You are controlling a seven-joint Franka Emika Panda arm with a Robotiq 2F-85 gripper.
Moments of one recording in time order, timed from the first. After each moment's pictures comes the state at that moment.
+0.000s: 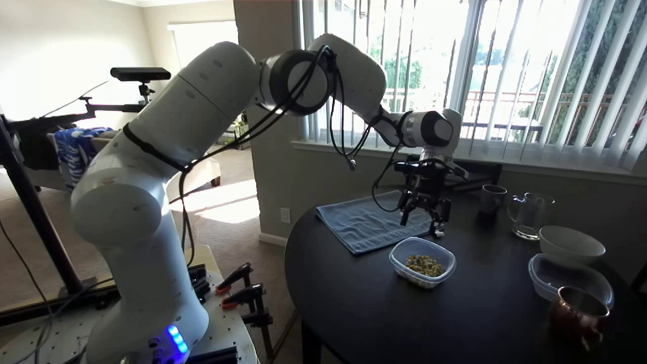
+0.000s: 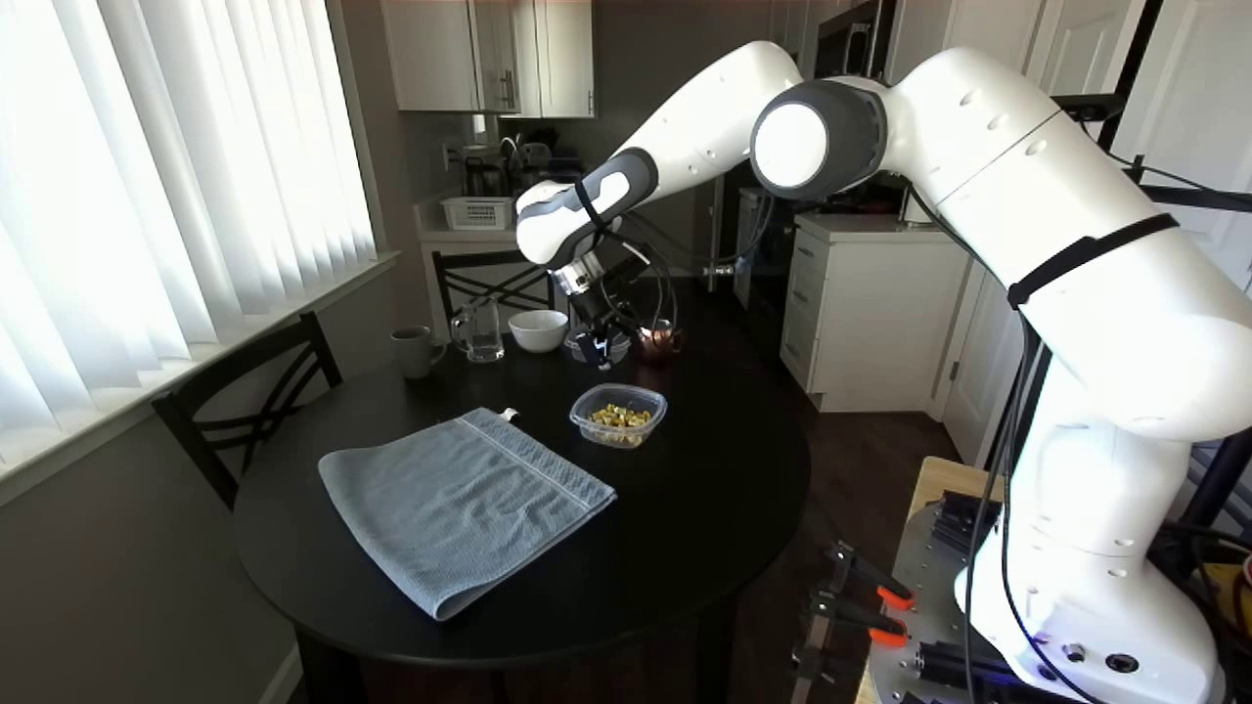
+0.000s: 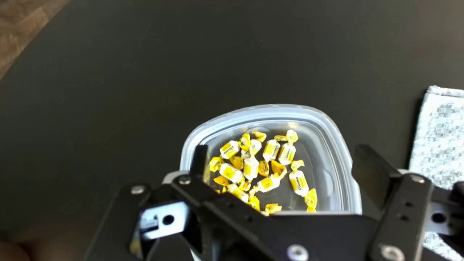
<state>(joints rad) -0.04 0.84 -0.10 -1.24 -0.16 1.63 -0.06</state>
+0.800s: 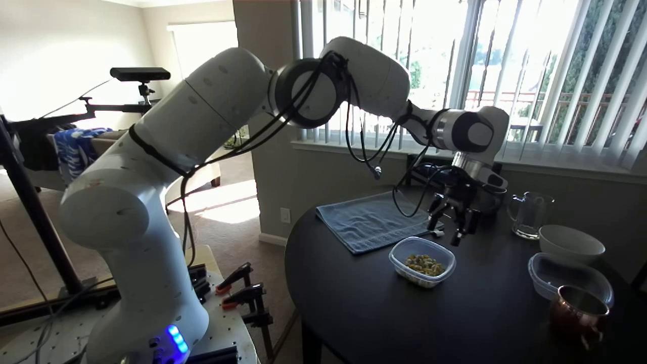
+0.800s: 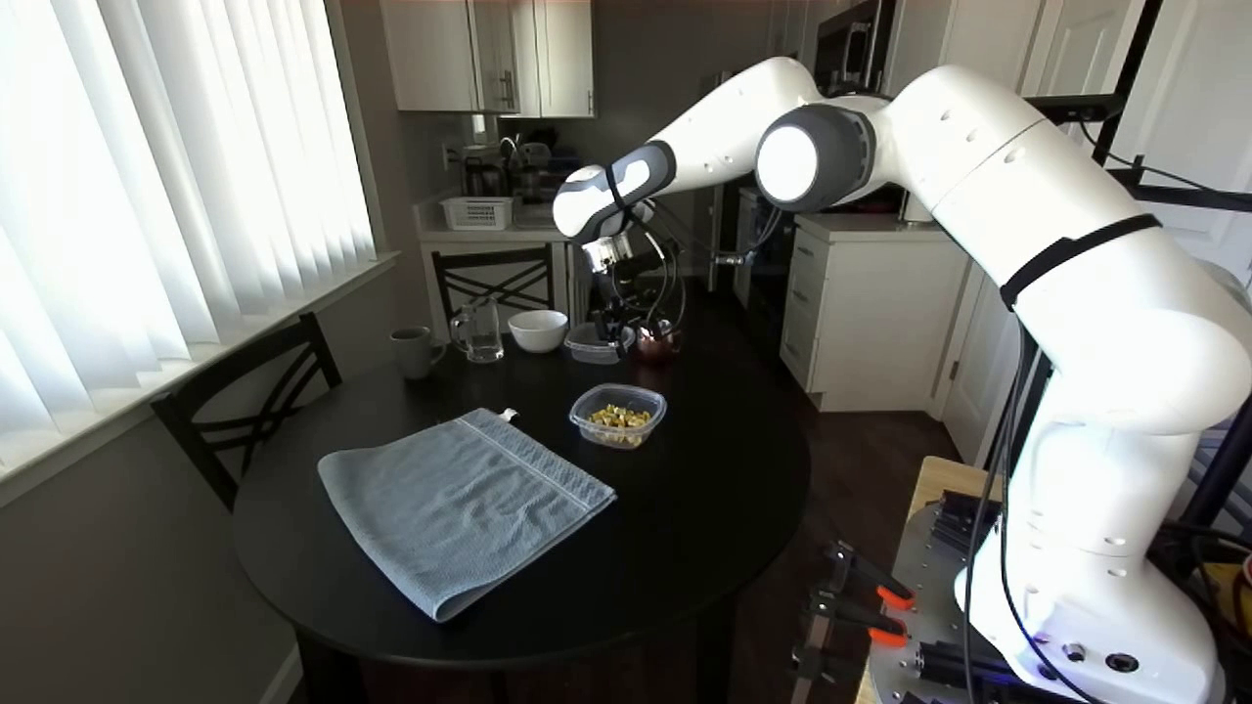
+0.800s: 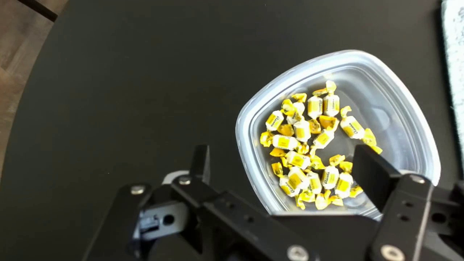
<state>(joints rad) -0.18 0.90 -0.12 -1.12 -0.03 1.64 0.08</state>
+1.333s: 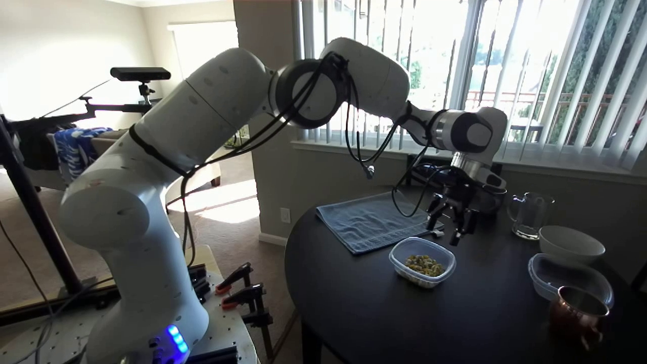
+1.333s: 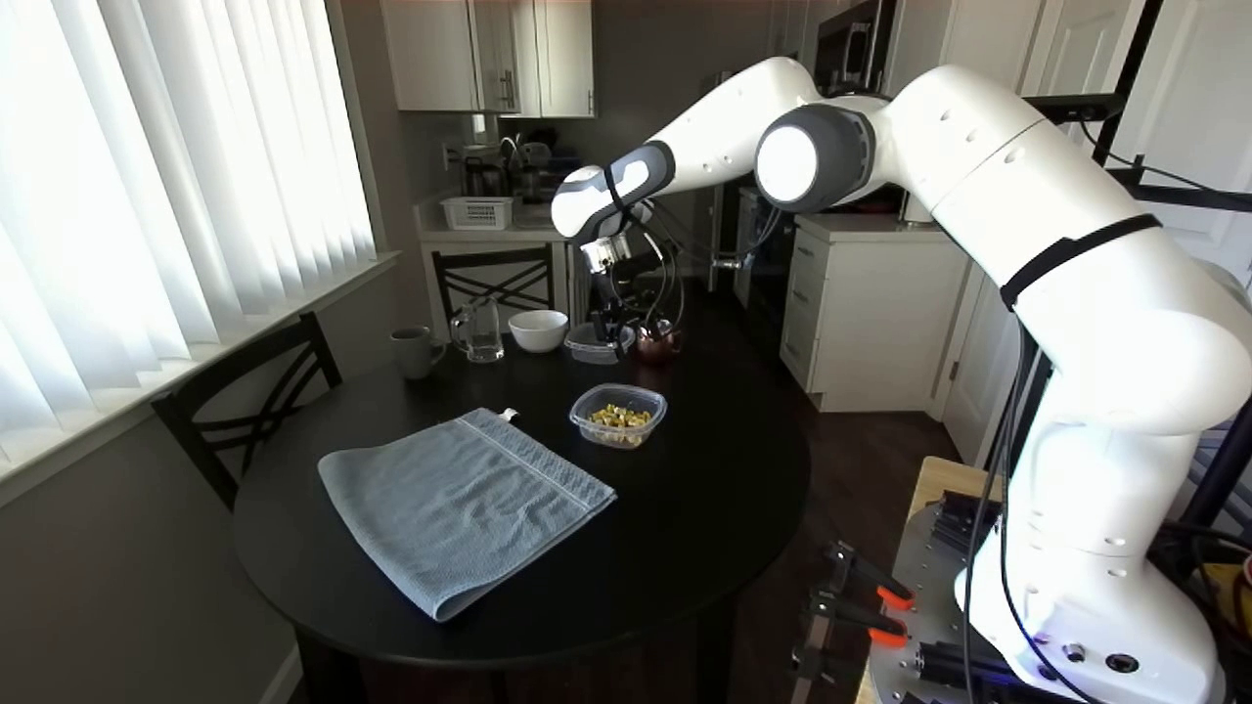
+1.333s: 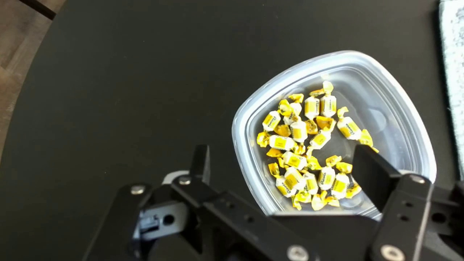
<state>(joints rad) -0.17 0.90 -0.12 -1.12 -0.03 1.64 0.08</state>
